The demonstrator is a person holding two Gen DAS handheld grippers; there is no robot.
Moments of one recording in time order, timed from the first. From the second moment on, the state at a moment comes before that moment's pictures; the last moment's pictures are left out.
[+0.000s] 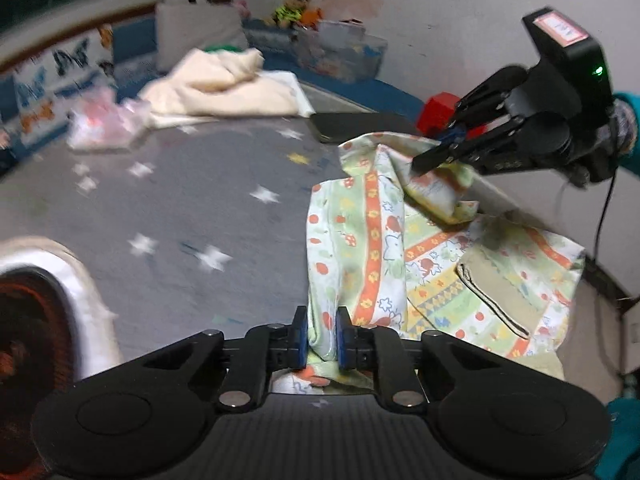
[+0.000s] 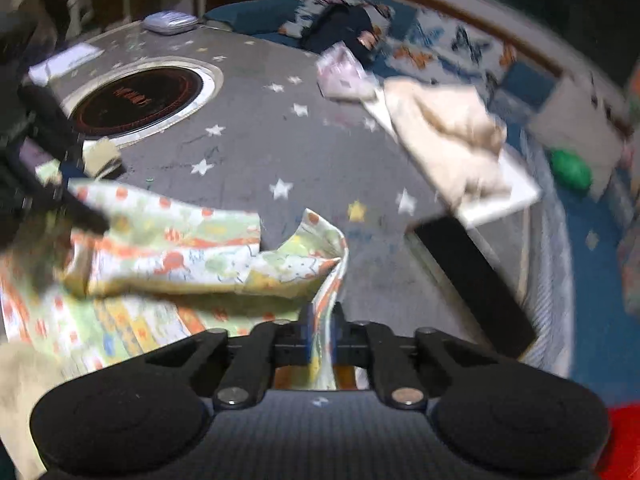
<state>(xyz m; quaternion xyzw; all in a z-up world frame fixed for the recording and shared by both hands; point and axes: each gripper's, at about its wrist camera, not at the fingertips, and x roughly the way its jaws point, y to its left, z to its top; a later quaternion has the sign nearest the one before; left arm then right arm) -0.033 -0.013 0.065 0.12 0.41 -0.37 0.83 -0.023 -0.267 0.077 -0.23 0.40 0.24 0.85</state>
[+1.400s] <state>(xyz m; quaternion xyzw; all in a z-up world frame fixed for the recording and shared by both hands) -0.040 0.042 0.055 0.13 0.40 -0.22 0.88 -0.054 -0.201 0.031 -0.20 0.35 0.26 0.88</state>
